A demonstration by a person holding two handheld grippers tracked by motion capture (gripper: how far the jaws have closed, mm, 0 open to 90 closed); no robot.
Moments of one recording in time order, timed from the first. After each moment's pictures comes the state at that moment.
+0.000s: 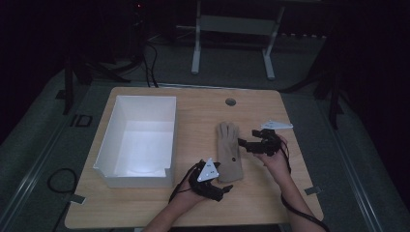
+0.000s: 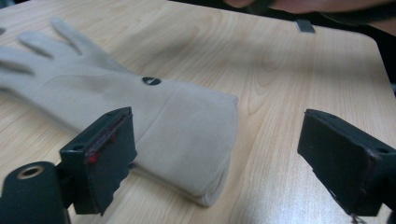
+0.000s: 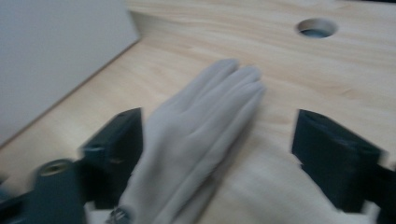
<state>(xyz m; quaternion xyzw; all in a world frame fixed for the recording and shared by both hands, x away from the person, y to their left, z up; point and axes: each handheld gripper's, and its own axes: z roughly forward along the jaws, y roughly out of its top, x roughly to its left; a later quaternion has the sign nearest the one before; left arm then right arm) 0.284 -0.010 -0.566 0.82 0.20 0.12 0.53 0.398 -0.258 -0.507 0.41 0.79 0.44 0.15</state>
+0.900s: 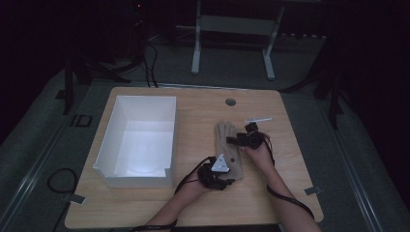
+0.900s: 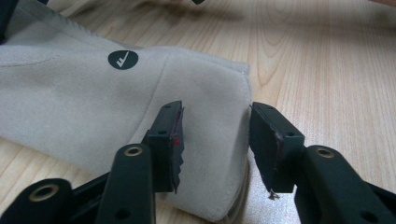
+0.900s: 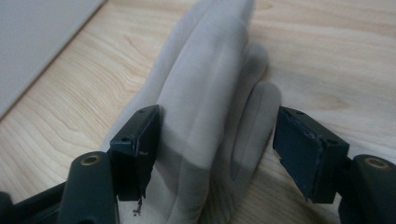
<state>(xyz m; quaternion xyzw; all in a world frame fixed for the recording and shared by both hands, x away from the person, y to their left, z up) 0.316 -0.032 -0.576 0.88 0.18 0.06 0.45 0.453 -0.227 -0.556 0.46 0.80 0.38 0.05</state>
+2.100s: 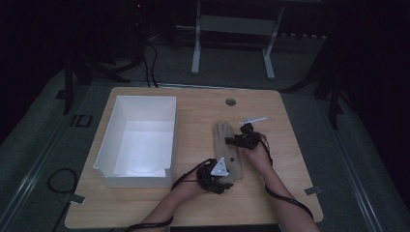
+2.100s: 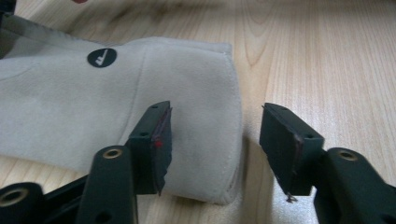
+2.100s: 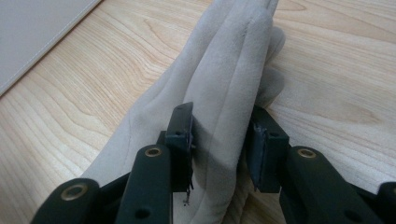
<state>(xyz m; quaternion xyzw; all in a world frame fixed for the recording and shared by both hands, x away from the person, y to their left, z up) 0.312 -0.030 -0.577 0.89 0.12 0.10 0.42 0.448 -0.213 -0.551 0.42 0.83 0.36 0.06</state>
